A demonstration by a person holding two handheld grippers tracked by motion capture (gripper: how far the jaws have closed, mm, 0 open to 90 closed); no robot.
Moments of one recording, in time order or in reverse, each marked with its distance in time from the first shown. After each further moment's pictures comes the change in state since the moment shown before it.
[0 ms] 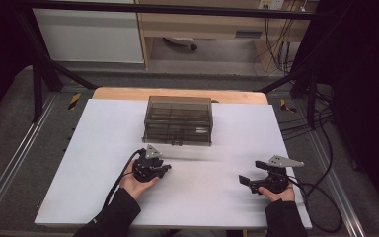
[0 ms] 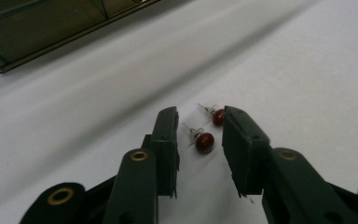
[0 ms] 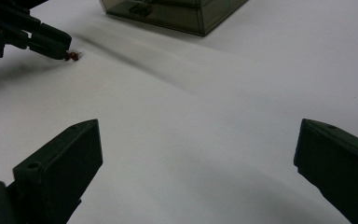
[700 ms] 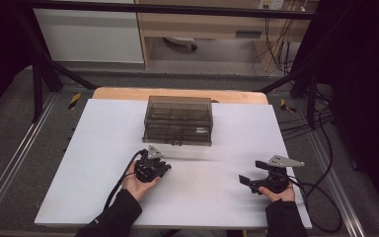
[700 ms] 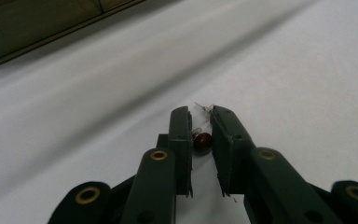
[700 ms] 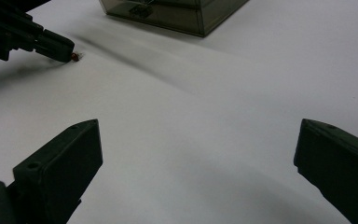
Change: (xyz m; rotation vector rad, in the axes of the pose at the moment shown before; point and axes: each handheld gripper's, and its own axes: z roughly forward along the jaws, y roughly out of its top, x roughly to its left) left arm -0.003 -0.001 0.005 0.012 0.009 -0.009; right arm 0.000 0.000 0.000 -0.003 0.003 -0.001
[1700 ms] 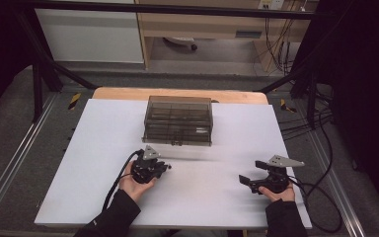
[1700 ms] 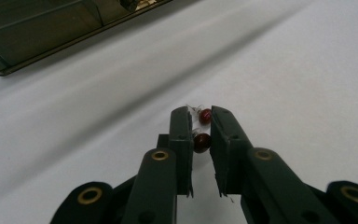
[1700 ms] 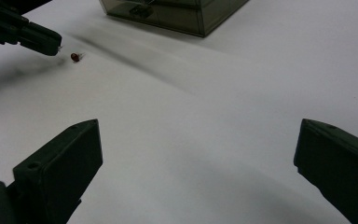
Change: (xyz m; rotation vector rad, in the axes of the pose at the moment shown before) left arm 0.000 0.000 -0.018 -0.035 -0.032 0.007; right arm 0.000 0.000 0.000 0.000 0.001 0.004
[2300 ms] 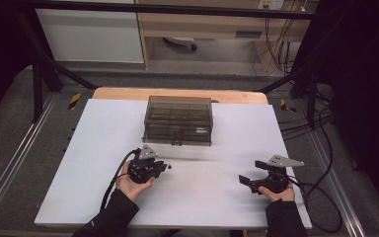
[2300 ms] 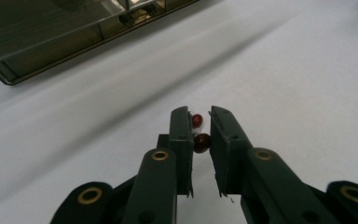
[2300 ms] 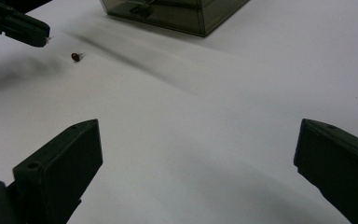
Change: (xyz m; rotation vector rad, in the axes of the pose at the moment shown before) left arm -0.002 0.005 -0.014 -0.025 -0.024 0.002; right arm 0.000 0.000 0.000 0.002 0.002 0.002
